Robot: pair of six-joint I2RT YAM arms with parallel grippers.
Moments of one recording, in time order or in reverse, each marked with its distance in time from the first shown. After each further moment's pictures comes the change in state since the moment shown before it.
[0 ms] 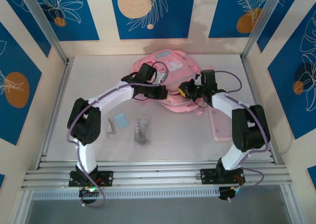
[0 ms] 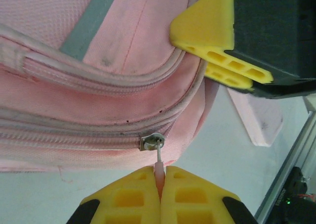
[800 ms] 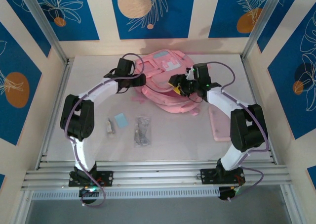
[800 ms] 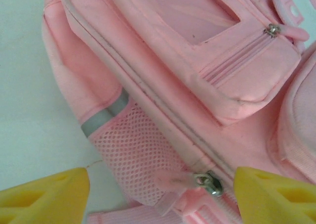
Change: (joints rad) left arm 0.251 -0.005 -0.100 0.182 -0.405 -0.011; right arm 0.094 0.007 0.179 -0.177 -0.011 -0.155
